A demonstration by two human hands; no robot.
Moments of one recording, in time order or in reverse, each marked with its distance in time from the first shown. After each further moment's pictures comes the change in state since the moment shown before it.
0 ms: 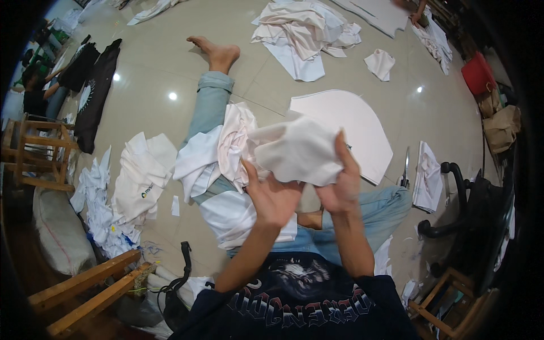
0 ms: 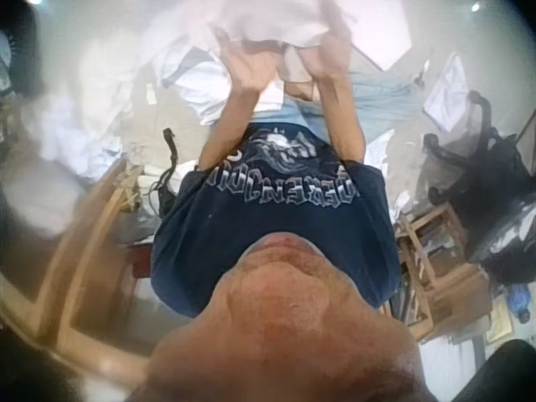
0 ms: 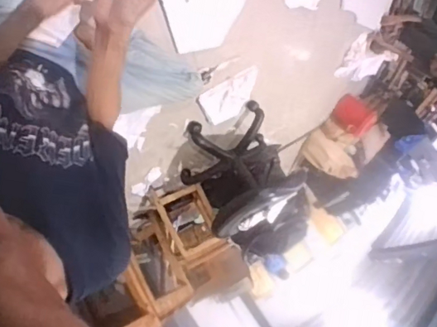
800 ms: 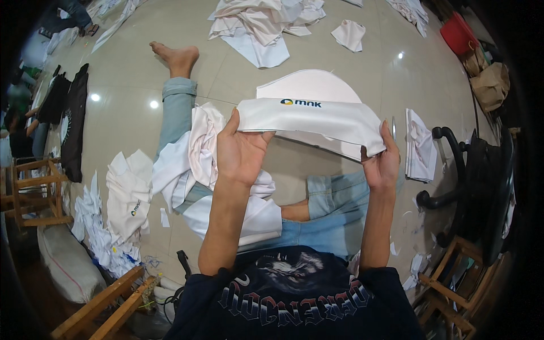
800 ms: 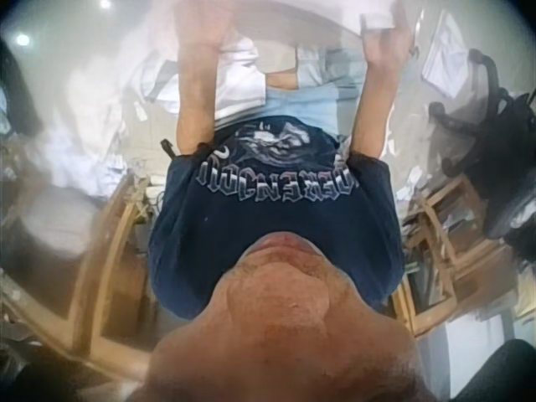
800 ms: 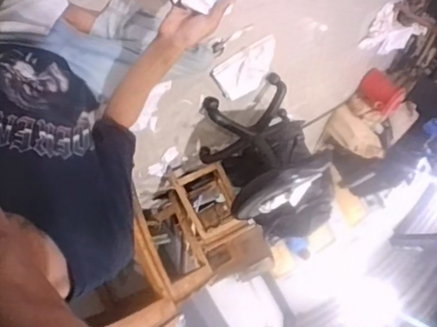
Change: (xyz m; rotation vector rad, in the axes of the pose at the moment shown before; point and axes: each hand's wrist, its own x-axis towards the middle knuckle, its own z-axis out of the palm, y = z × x) left_hand 0.082 0.011 0.042 0.329 0.223 -0.015; right_hand -0.028 -0.106 -0.088 -0.159 0.540 -0.359
